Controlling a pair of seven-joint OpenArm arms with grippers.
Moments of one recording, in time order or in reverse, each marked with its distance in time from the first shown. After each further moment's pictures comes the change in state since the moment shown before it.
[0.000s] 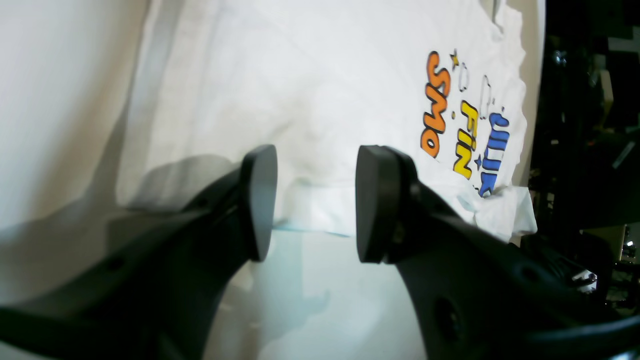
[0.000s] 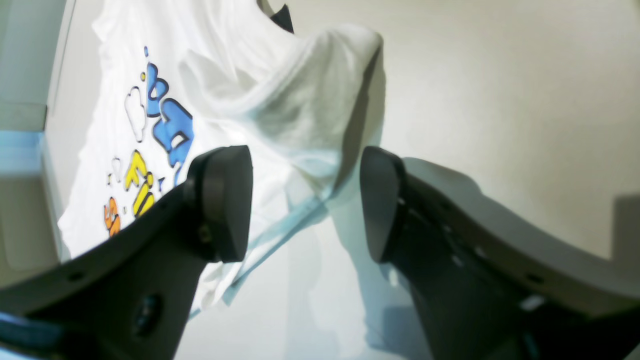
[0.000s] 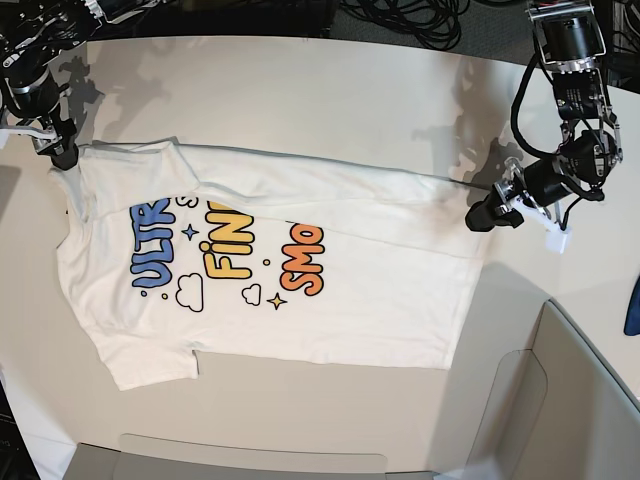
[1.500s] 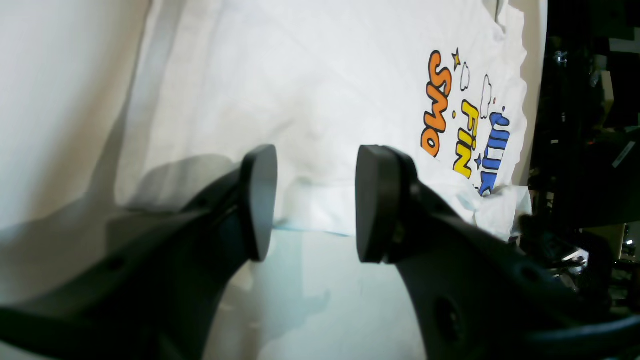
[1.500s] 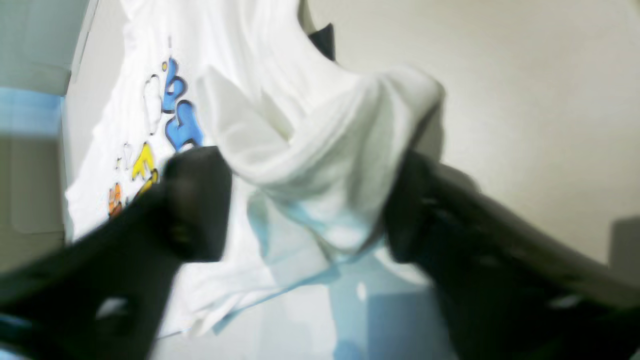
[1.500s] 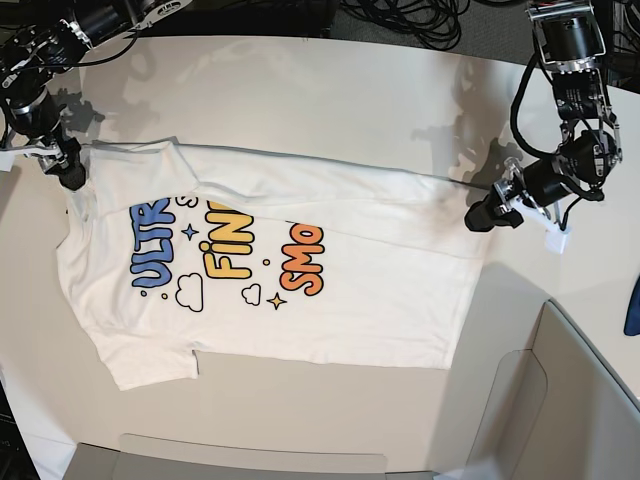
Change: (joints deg) left arm 0.0 0.0 0.0 -0.1 0.0 0.0 0.0; right arm 5.9 3.9 -0.1 -13.6 -3.0 8.6 0.4
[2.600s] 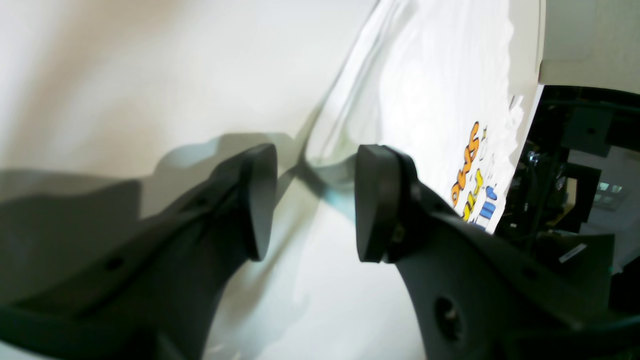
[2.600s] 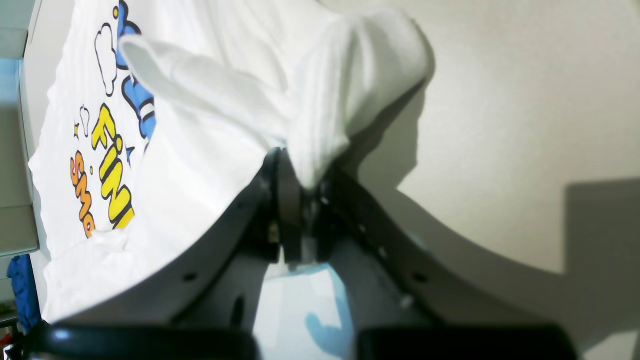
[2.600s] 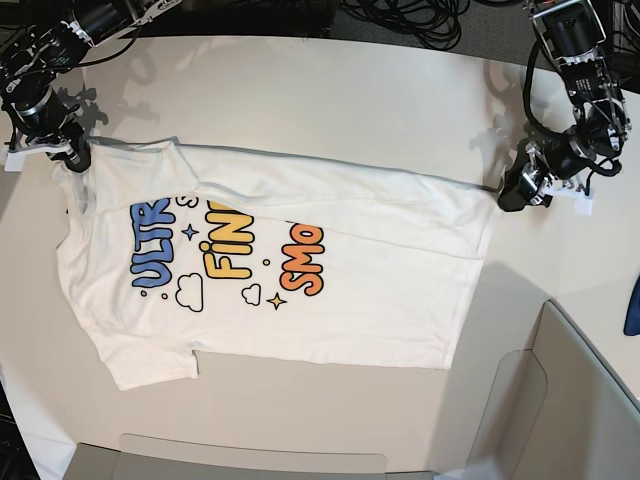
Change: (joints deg) left arm -0.2 1.3 -10.2 -13.9 0.0 0.4 -0.9; right arm -1.1 0.7 -3.2 -0.4 -1.9 -0.2 -1.5
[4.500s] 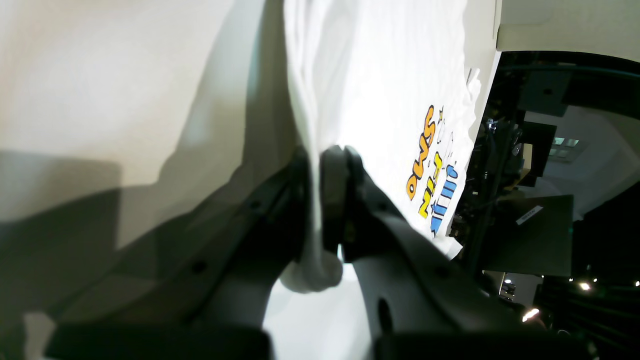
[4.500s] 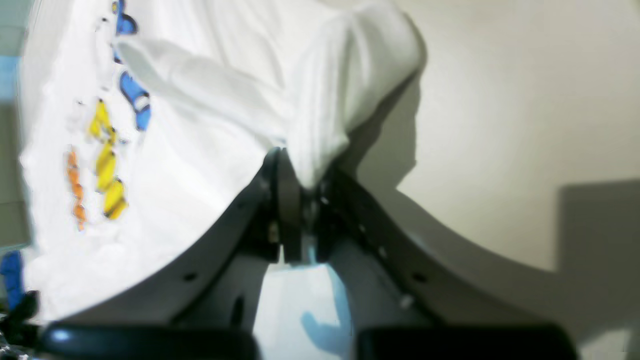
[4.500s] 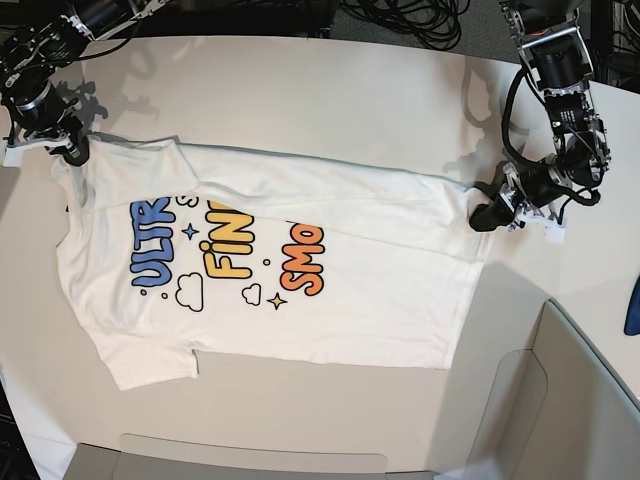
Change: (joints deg) left arm -7.6 2.1 4.1 -7.4 -1.6 -0.6 2.6; right arm -1.9 0.0 -0.1 3.2 -1.0 0.0 -0.7
